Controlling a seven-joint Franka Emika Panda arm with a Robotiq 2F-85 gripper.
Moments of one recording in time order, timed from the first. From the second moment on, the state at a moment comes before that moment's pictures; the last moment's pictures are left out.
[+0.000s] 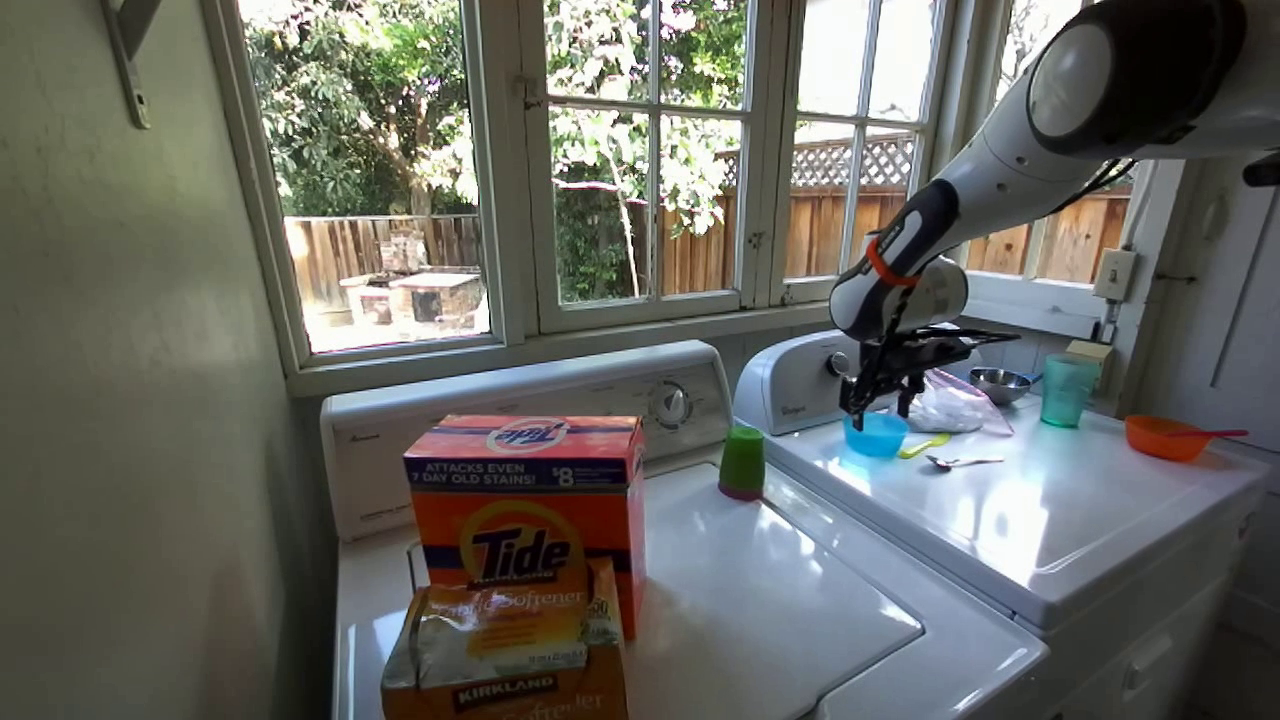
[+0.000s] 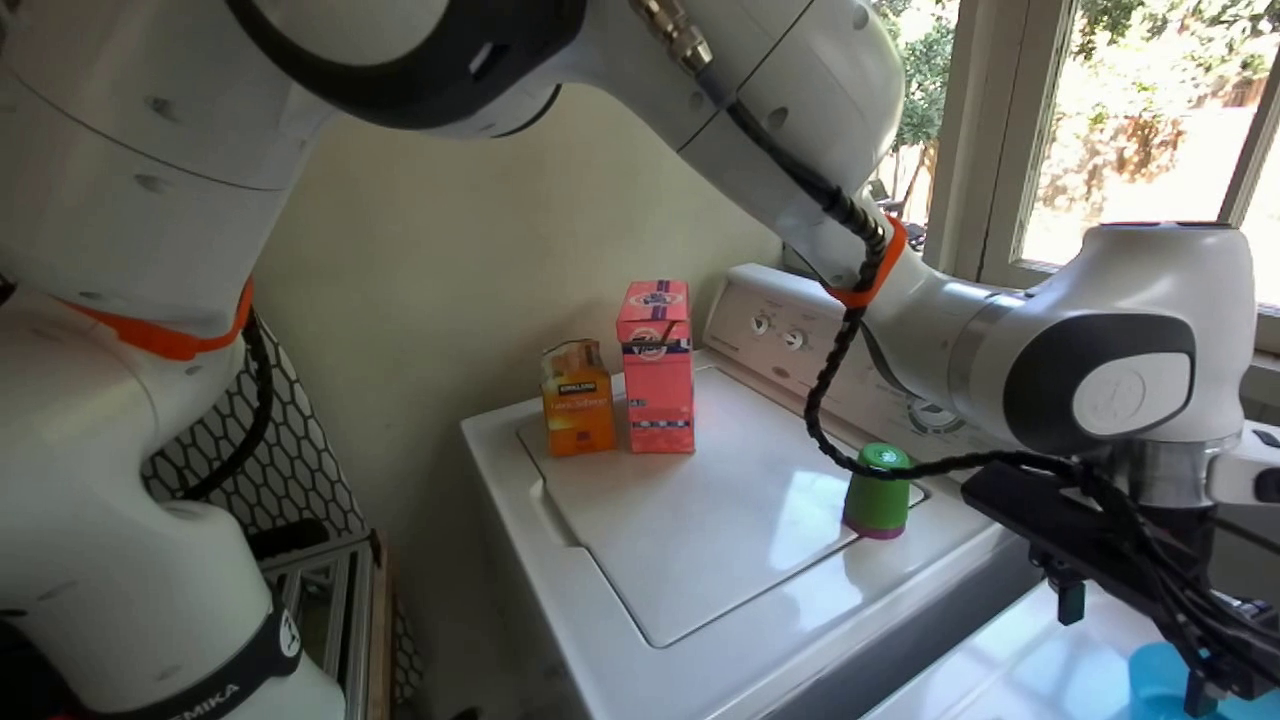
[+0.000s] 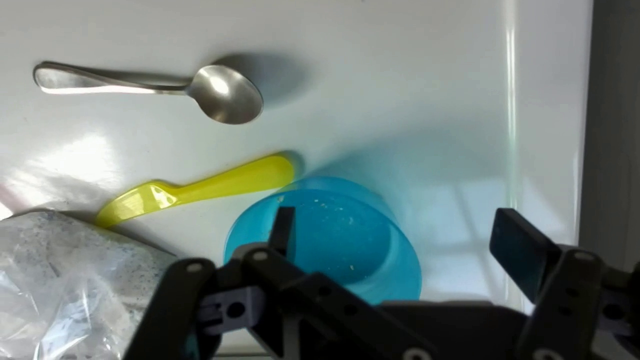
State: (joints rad) arm -0.30 0.70 -0.08 -1.64 -0.17 2.47 -0.12
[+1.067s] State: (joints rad) arm -0.35 0.79 -0.03 -1.56 -0.08 2.49 -0.38
